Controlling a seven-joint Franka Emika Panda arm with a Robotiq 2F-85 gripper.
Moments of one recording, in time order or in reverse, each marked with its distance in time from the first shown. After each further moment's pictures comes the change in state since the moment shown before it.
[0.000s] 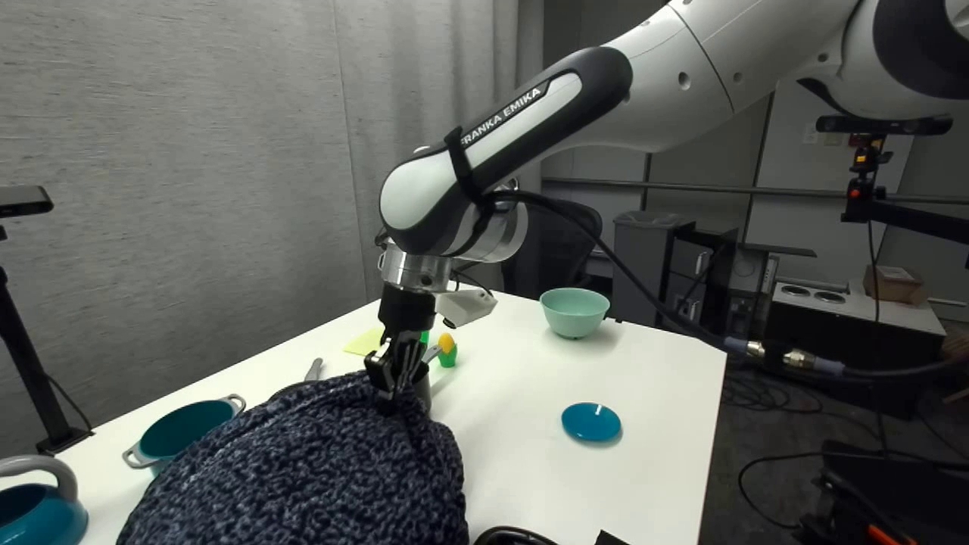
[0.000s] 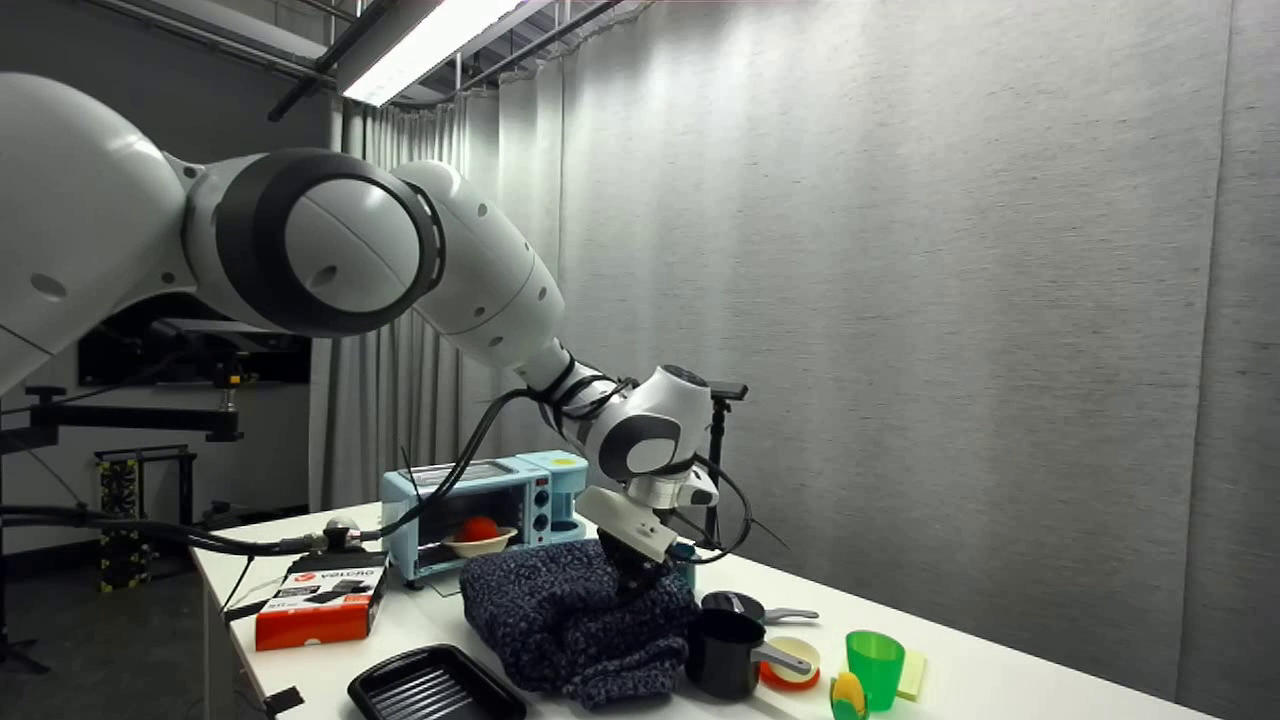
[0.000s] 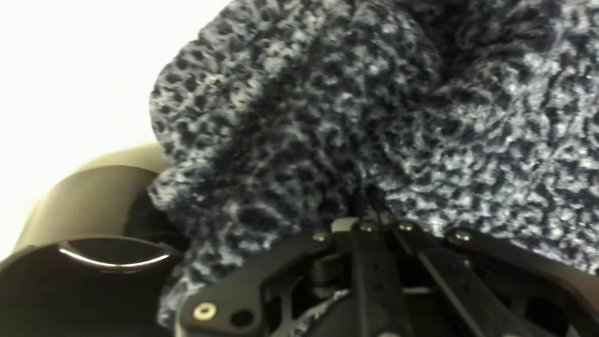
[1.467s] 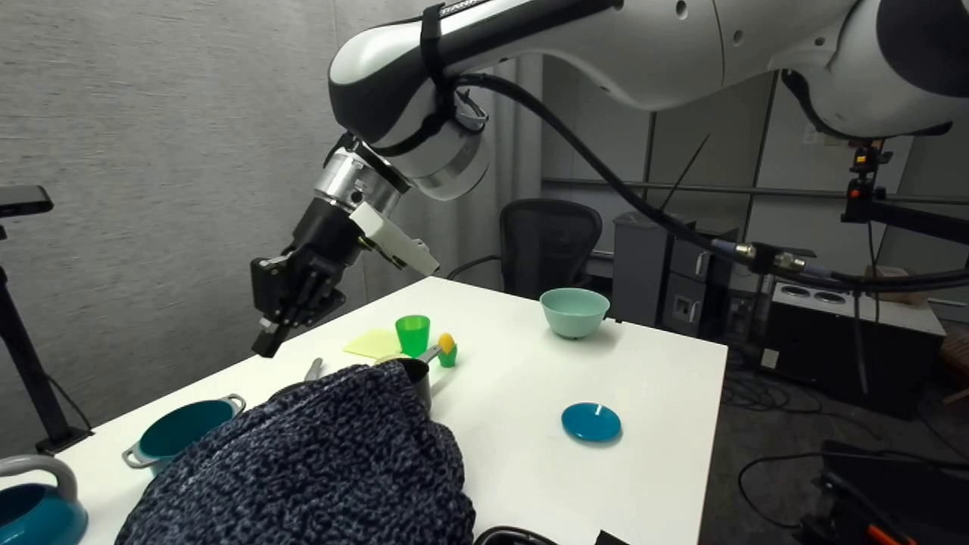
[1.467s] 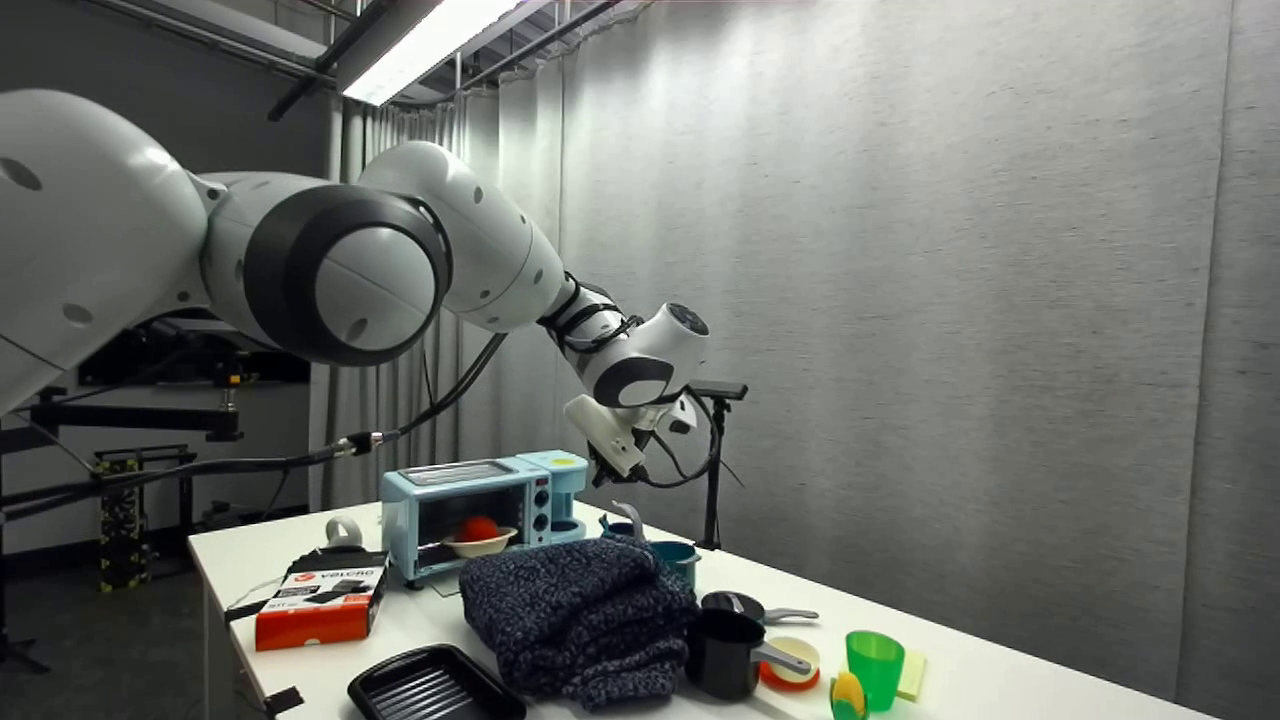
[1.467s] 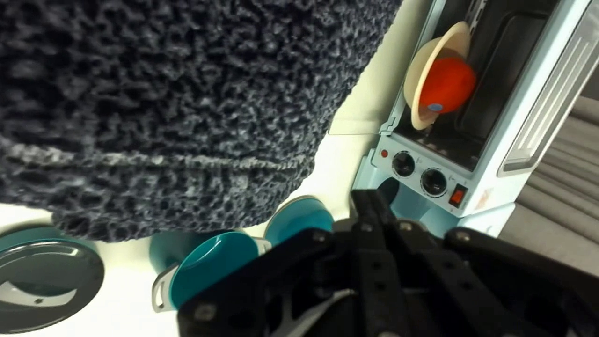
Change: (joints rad) arm -0.038 0.041 0.174 0.264 0.195 -0.103 0.118
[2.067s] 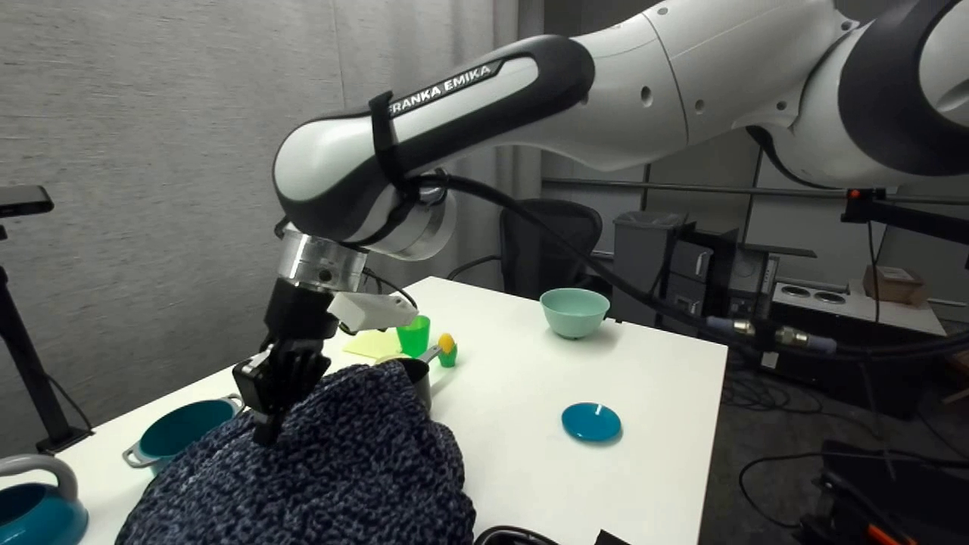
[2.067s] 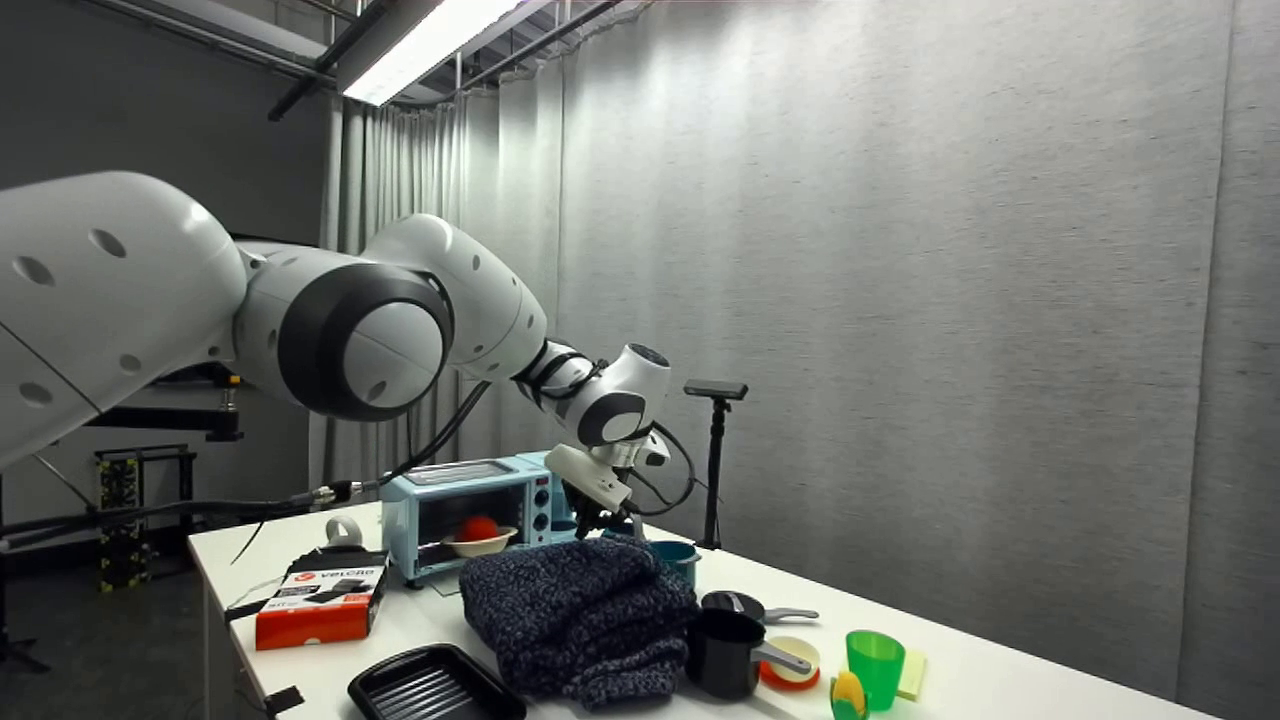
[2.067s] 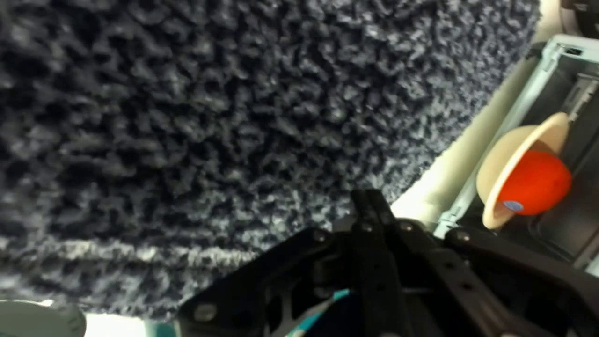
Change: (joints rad) arm 0.132 0.134 -0.072 0.093 -0.210 -0.015 -0.004
